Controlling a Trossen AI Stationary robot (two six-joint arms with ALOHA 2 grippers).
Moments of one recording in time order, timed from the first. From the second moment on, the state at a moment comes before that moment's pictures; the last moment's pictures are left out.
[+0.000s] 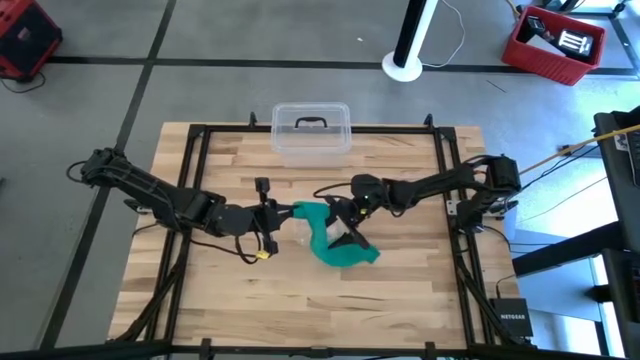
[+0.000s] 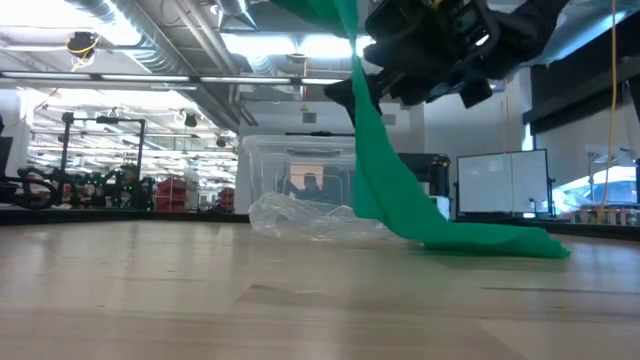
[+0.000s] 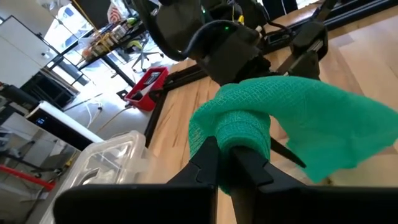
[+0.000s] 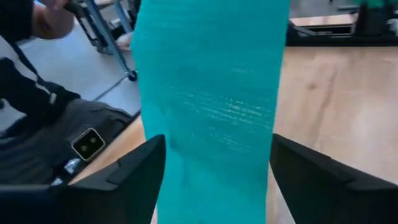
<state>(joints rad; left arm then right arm) -0.38 1.24 1.01 -0.17 -0.73 0.25 -0.05 1.69 0.80 0.55 -0.70 0.02</state>
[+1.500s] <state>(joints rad) -0.18 1.26 1.00 -0.22 -1.05 0.27 0.27 1.45 1.14 -0.33 0.14 0.15</state>
